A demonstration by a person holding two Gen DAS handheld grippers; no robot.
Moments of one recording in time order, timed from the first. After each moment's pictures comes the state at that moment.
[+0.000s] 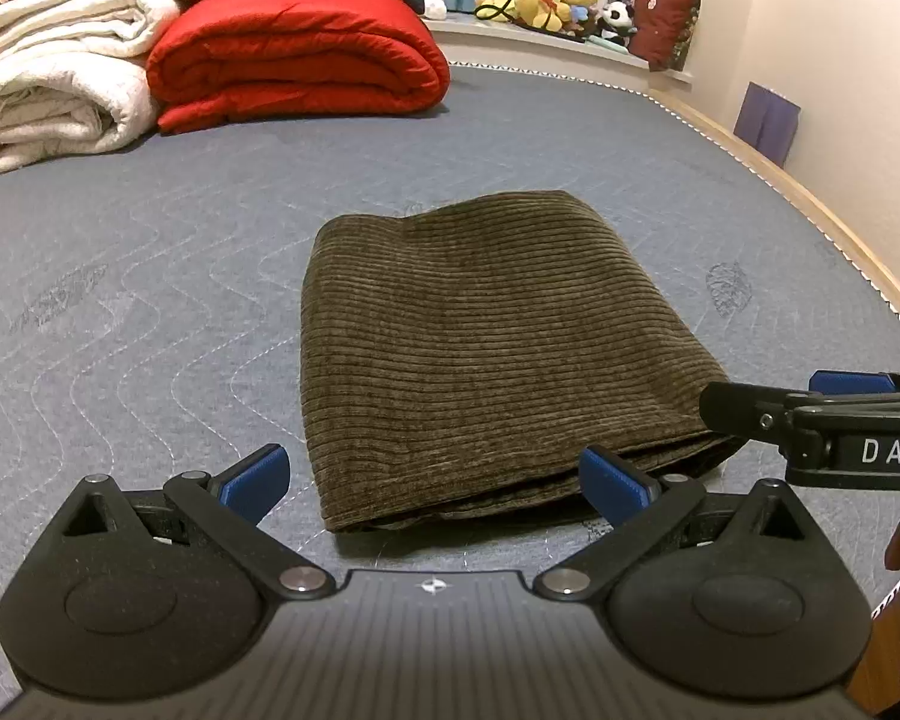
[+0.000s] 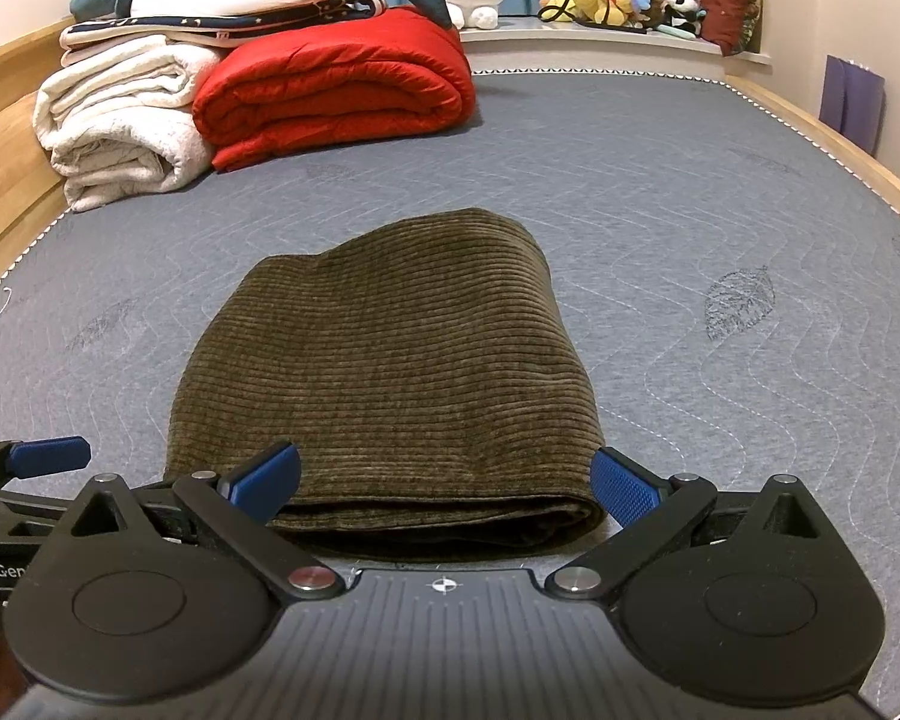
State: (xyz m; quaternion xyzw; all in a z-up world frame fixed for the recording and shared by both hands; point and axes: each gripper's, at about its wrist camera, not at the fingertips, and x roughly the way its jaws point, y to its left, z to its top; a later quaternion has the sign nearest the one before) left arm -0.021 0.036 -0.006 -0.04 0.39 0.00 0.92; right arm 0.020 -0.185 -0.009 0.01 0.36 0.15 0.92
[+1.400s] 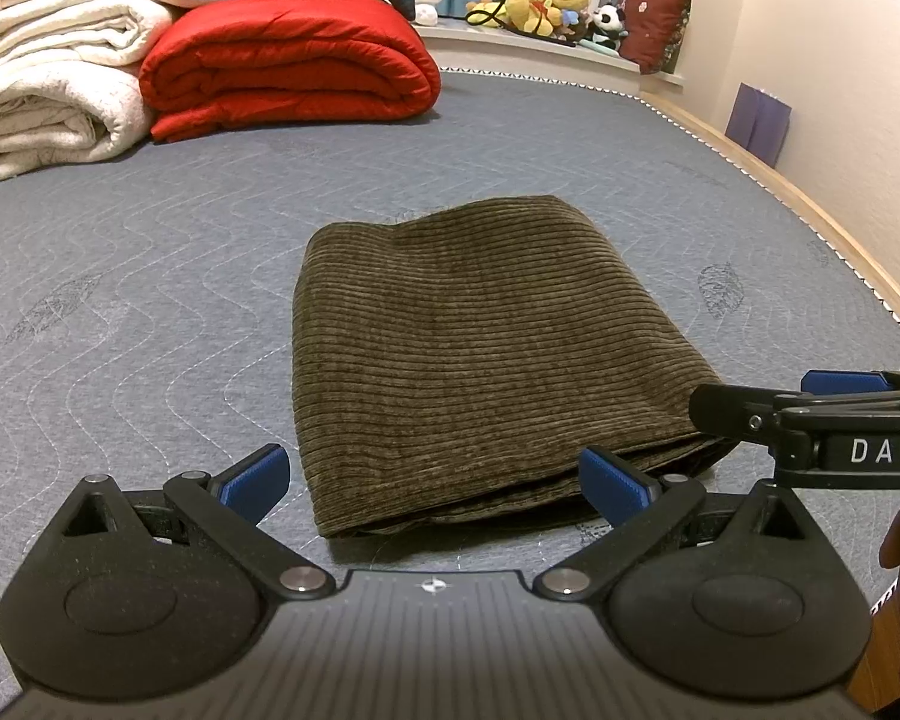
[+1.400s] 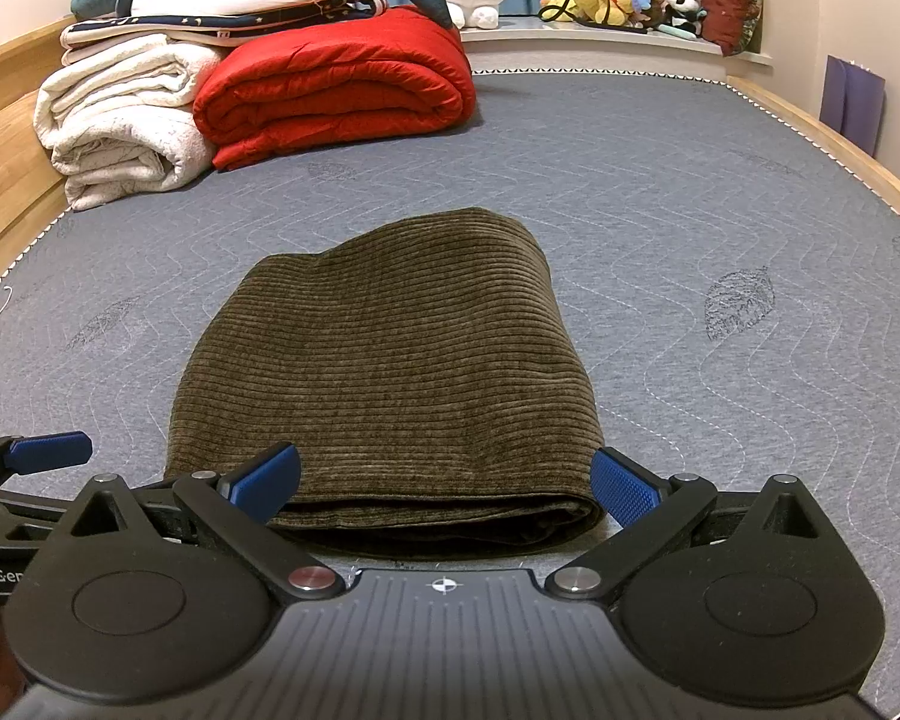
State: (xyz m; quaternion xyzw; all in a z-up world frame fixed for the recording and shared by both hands) left arm -0.021 0.036 -0.005 -0.03 0.39 0.00 0.92; right arm 0.020 -0.185 -0.010 0.01 0.36 0.15 0.92
